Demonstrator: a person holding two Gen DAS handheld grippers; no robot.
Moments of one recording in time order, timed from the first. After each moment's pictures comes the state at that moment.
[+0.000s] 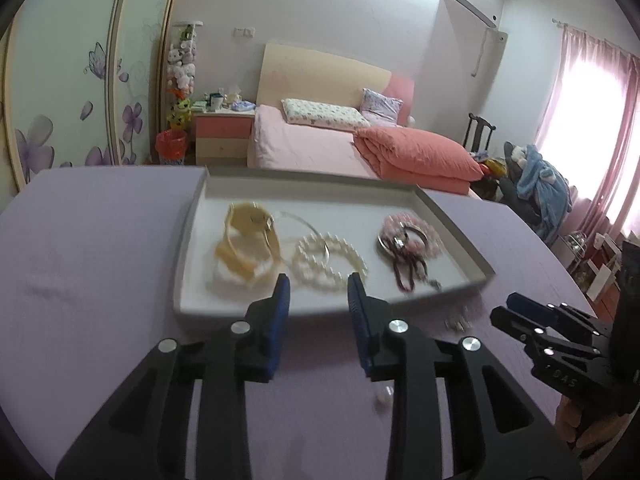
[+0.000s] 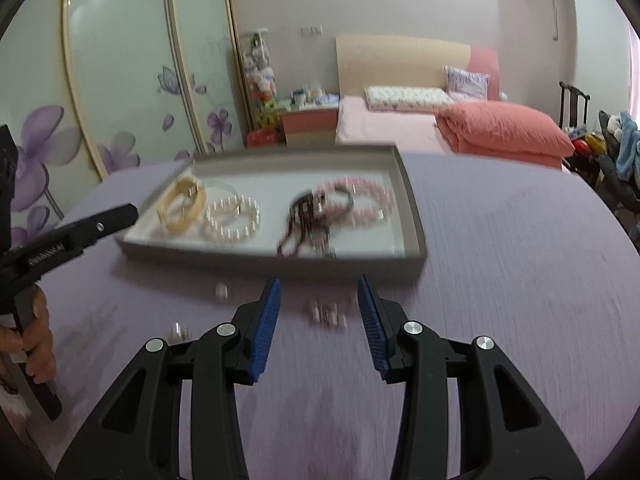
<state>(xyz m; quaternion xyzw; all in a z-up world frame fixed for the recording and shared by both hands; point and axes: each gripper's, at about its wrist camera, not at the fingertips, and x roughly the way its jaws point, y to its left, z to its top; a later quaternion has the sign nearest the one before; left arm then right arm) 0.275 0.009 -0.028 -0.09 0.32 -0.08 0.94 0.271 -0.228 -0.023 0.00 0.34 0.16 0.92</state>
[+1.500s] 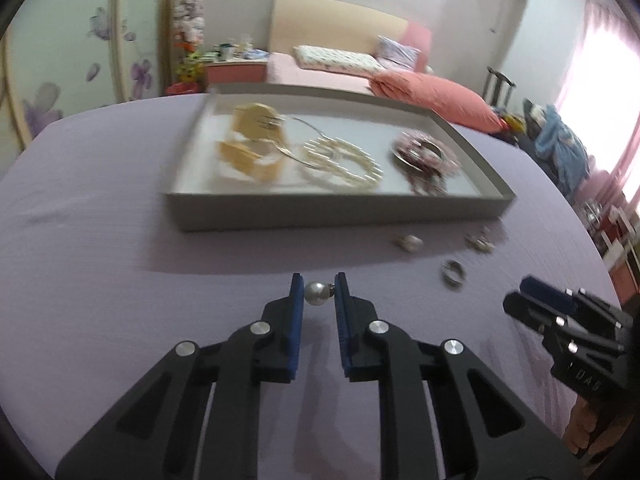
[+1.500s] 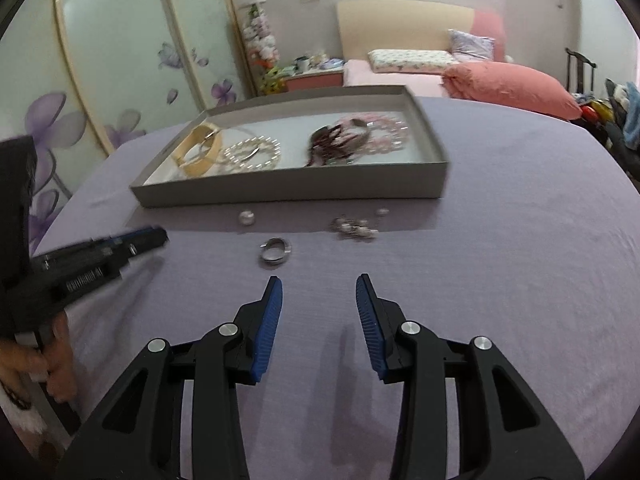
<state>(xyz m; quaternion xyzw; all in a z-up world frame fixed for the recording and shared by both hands) 0.260 0.006 -0.069 -0.08 0.41 -0.04 0.91 0.249 -0.217 -0.044 0.01 0.40 0.18 0.90</state>
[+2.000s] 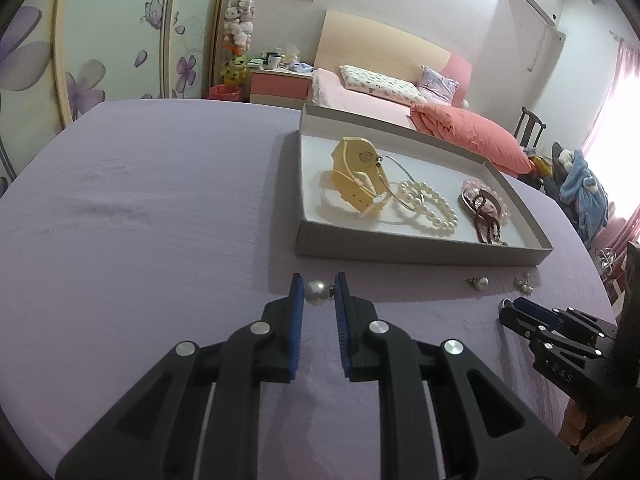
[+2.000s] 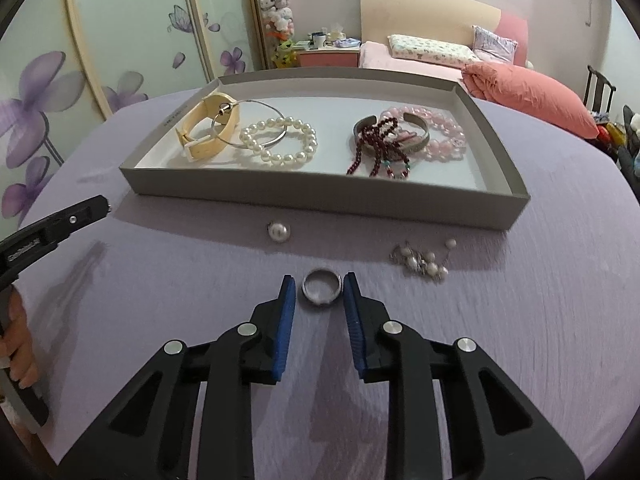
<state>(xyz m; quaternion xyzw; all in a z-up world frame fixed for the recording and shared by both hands) 0.250 0.074 -0.057 -0.12 0.38 0.01 0.92 0.279 -0.166 -0.052 -0.04 0.43 0.18 0.88</state>
